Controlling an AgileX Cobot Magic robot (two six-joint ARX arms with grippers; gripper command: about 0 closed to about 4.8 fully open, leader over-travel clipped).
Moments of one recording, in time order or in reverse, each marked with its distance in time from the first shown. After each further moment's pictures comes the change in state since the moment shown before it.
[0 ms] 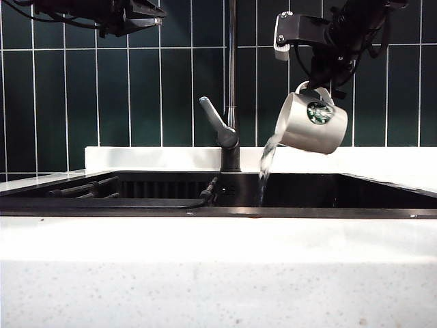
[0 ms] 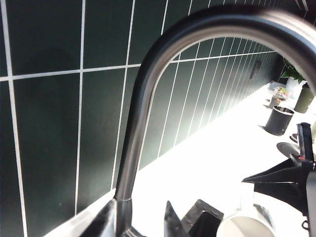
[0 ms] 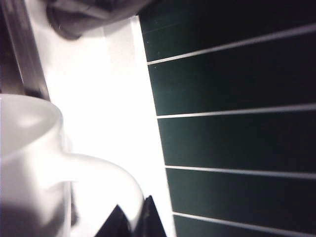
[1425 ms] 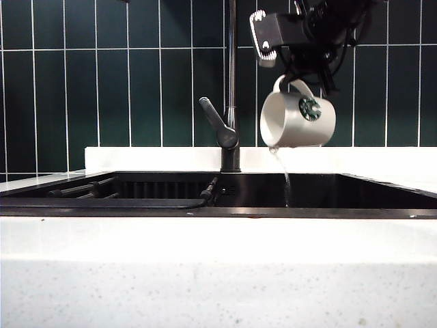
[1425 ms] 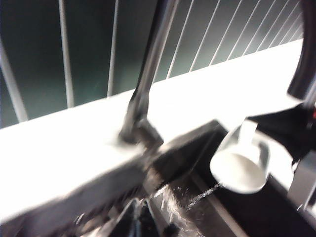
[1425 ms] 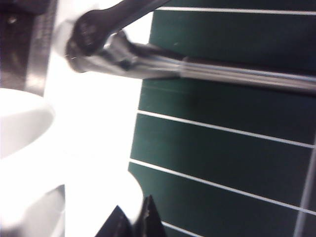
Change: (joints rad) left arm -0.031 -0.322 -0.005 -0.798 -0.312 0.203; right arm 0.082 -0.012 -0.013 0.028 -0.027 -0.314
